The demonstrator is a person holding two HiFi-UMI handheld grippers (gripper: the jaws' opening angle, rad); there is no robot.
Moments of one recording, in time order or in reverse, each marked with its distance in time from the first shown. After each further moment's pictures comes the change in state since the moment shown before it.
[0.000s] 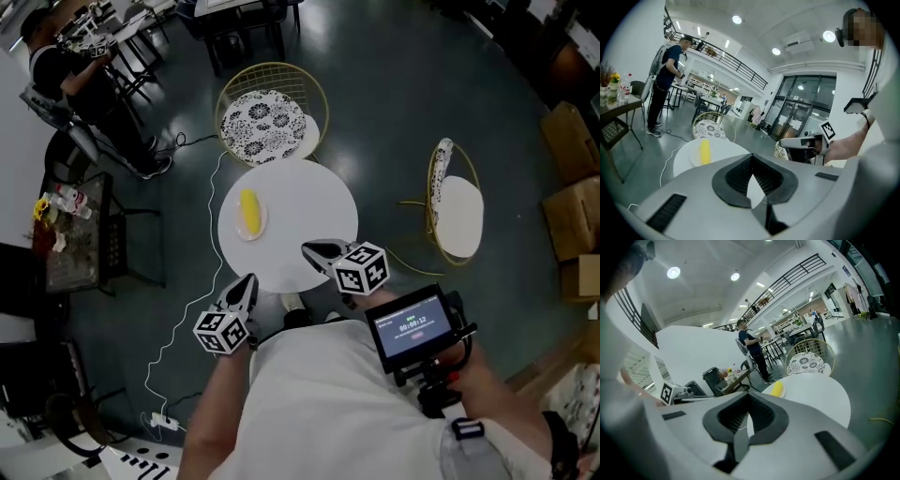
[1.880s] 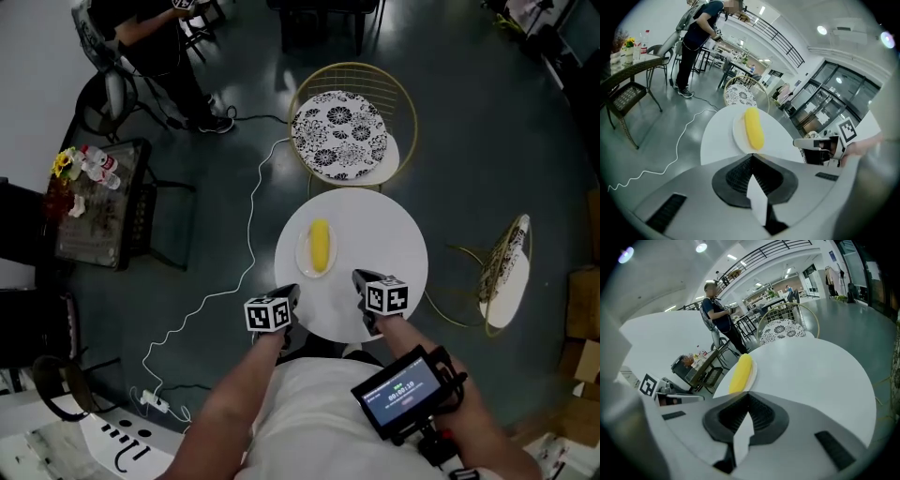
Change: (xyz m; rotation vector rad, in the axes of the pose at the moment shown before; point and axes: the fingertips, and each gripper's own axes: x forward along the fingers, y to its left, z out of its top) left arm 0.100 0.207 -0.078 -0.304 0.361 0.203; right arm 0.173 -0.142 -0.076 0.213 0.298 -0.290
